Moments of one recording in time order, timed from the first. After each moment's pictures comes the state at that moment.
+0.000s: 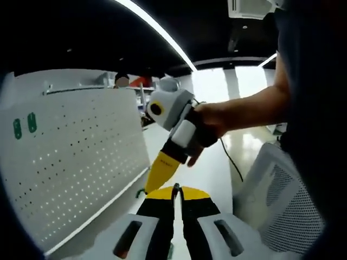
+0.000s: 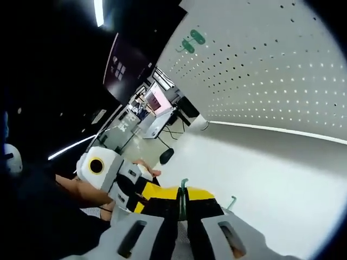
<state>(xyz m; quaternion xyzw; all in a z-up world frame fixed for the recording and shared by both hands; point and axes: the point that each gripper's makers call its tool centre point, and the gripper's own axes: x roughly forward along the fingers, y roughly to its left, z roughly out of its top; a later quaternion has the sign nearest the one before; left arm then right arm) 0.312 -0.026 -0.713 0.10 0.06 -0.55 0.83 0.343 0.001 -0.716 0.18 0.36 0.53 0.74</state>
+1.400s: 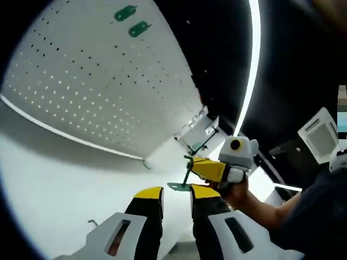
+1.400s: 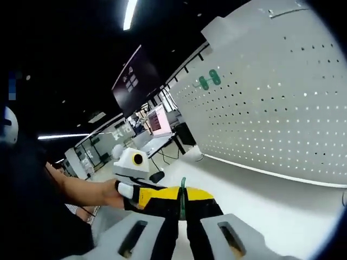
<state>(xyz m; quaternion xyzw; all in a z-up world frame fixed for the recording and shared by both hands) 0.354 0.007 -0.714 -0.35 0.24 -0.44 0.79 0.365 -0.004 -0.680 0.13 0.22 0.53 0.81</state>
